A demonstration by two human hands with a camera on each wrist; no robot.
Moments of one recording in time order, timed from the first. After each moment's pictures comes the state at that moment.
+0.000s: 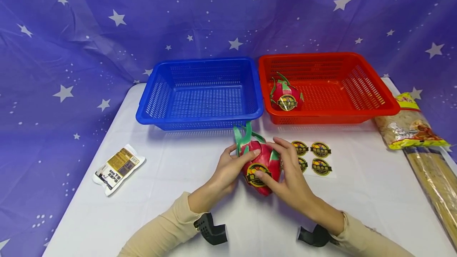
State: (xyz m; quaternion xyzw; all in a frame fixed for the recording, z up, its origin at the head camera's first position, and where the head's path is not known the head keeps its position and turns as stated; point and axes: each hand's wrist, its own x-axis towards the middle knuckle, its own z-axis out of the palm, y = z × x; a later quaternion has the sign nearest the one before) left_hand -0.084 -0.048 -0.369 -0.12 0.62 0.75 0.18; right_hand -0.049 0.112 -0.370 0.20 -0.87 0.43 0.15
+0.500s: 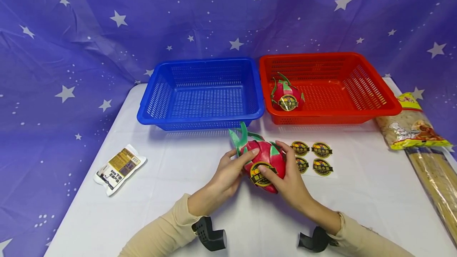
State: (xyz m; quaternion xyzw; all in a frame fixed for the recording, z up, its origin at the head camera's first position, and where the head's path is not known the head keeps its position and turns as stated) left_hand -0.078 -0.046 -0.364 -0.14 0.56 0.79 0.19; right_hand -0.050 0.107 -0.379 0.07 -0.82 0.57 0.03
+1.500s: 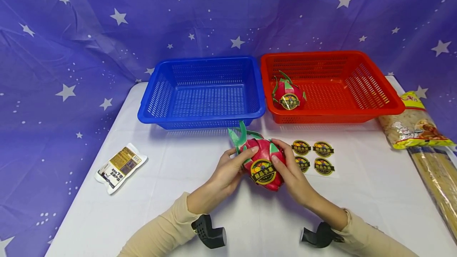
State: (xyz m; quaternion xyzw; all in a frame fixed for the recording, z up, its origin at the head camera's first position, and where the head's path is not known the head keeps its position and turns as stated) left_hand -0.079 -0.049 -0.361 -0.15 0.55 0.80 0.19; right_hand -0.057 0.118 -0.374 0.15 -0.76 0.62 -0.06
